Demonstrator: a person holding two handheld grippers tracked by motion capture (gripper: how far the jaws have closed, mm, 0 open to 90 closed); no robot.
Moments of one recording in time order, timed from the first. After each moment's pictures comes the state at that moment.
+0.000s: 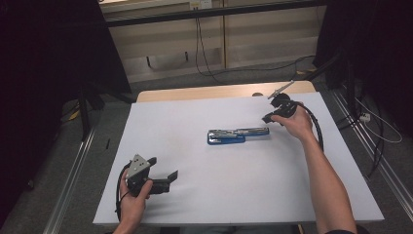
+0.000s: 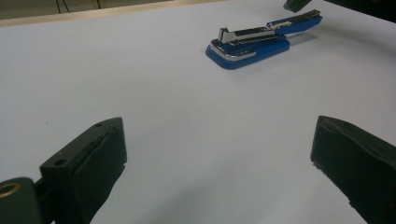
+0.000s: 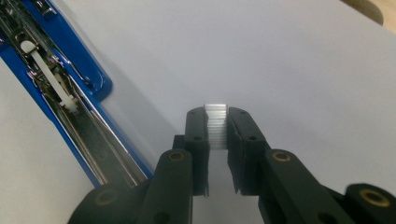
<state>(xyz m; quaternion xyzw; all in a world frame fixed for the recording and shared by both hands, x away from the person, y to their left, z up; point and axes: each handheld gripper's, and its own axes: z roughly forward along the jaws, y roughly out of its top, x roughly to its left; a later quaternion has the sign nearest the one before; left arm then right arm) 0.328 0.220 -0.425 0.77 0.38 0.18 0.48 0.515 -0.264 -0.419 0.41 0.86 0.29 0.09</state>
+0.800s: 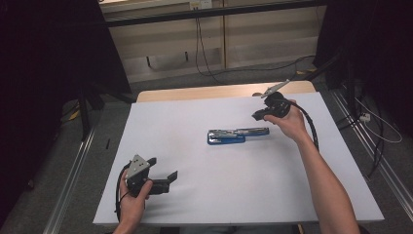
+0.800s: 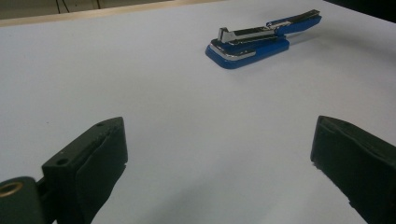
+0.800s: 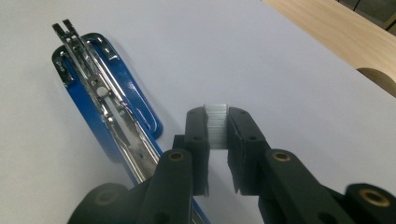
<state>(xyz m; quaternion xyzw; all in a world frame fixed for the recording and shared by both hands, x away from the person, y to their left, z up) 0.328 0.221 -0.425 0.77 0.38 0.18 0.48 0.504 -0.237 -0.399 0.35 0.86 0.35 0.12</state>
